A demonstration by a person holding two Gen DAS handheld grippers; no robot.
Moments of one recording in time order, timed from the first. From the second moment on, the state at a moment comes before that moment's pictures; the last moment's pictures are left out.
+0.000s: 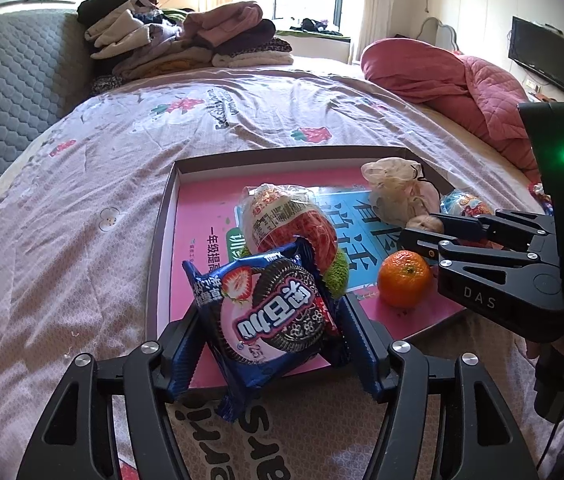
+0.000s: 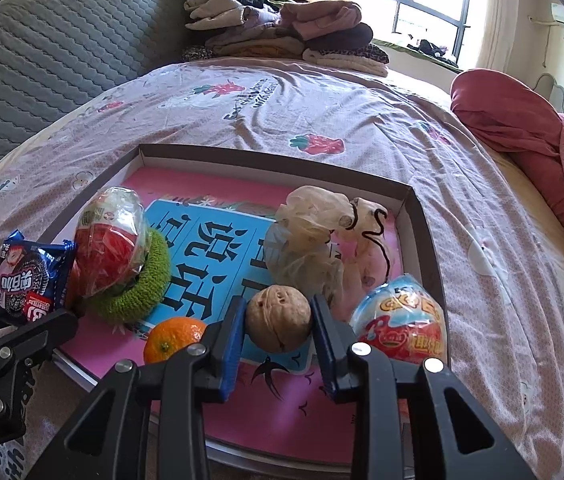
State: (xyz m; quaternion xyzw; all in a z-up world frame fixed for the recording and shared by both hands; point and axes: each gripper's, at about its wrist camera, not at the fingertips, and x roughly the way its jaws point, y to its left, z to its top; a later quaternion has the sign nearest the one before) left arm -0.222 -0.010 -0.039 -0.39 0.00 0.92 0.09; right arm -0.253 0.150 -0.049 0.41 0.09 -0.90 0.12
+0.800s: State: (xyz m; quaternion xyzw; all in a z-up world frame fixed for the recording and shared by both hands) left arm -0.221 -0.017 -0.034 -0.39 -0.01 0.92 0.08; right arm -0.250 0.152 -0.038 0.40 0.09 -0.90 0.12
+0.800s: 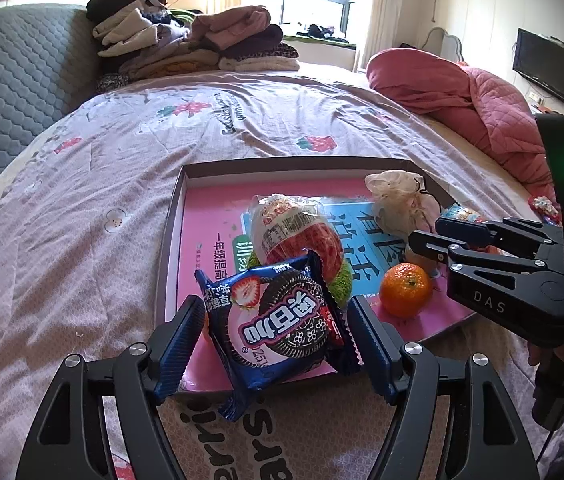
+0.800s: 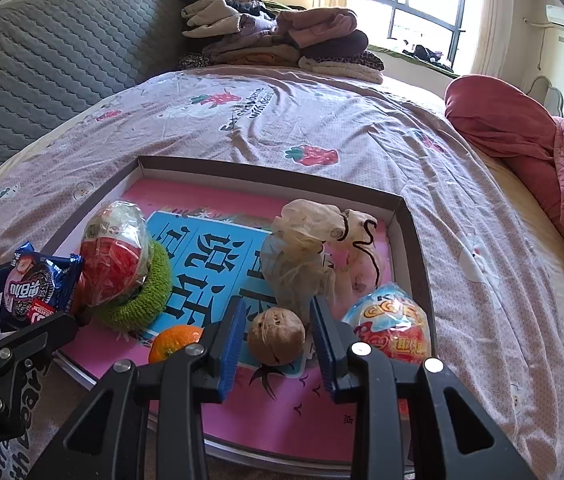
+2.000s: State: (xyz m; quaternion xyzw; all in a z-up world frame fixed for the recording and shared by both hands) left arm -0.210 -0.025 -0.003 -0.36 -0.01 0.93 0.07; right arm -0.240 0.160 -0.011 0.37 0.07 -0.92 0.12
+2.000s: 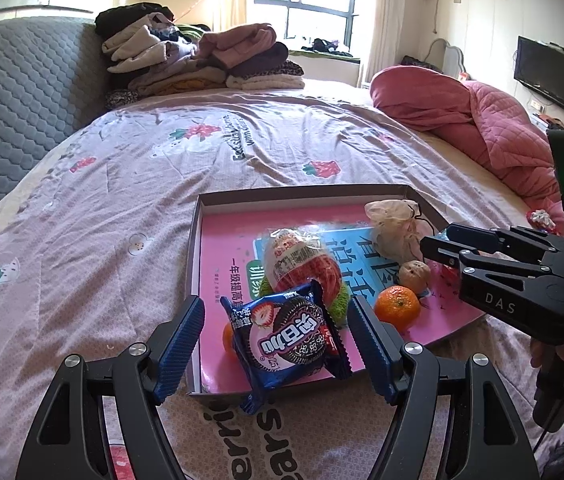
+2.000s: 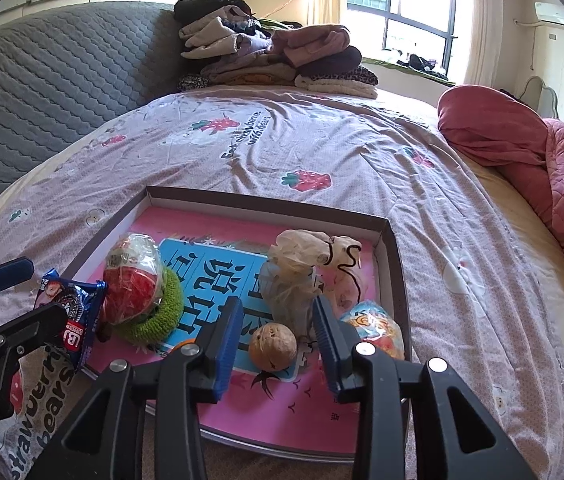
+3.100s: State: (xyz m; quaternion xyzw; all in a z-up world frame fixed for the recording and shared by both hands) left arm -0.184 -0.028 0.031 -0.33 0.00 0.94 0.06; right arm -0.208 0.171 0.033 0.33 0.05 -0.93 0.14
